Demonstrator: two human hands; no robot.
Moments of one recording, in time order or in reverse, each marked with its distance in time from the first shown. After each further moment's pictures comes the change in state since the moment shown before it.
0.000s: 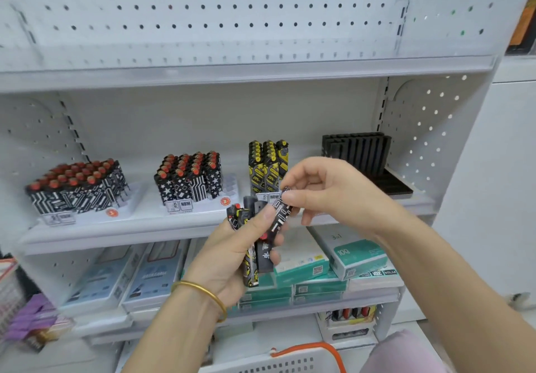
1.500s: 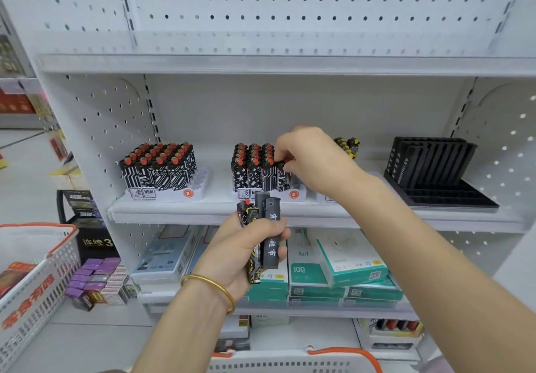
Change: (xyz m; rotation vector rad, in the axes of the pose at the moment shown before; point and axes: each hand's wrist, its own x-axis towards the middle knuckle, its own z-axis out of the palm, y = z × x) left_hand -0.017 0.023 -0.074 -0.038 0.148 0.059; right_hand 0.096 -0.032 0.085 -1.036 0.016 -0.253
